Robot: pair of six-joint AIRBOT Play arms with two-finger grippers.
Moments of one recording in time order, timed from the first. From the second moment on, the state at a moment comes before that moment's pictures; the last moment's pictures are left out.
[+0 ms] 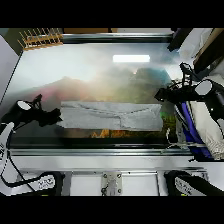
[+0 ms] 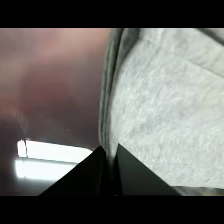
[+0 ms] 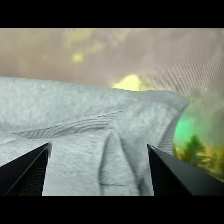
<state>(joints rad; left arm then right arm) 0.34 -1.39 0.89 1.13 -1.02 -1.43 -0.05 -1.21 1.11 -1.19 1.01 1.49</state>
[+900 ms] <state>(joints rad) 0.20 -1.10 0.94 1.23 -1.07 -1.46 -0.29 -1.44 0.81 -0.76 1.11 1.08</state>
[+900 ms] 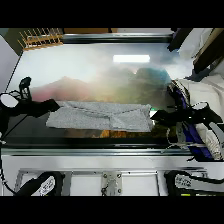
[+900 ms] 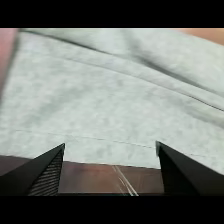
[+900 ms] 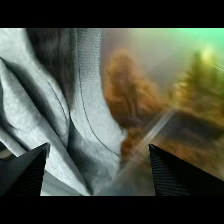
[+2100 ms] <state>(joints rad) -0.27 -1.28 0.99 1.13 -0.92 -1.54 -0.15 -1.45 1.10 -0.98 1.28 1.22</state>
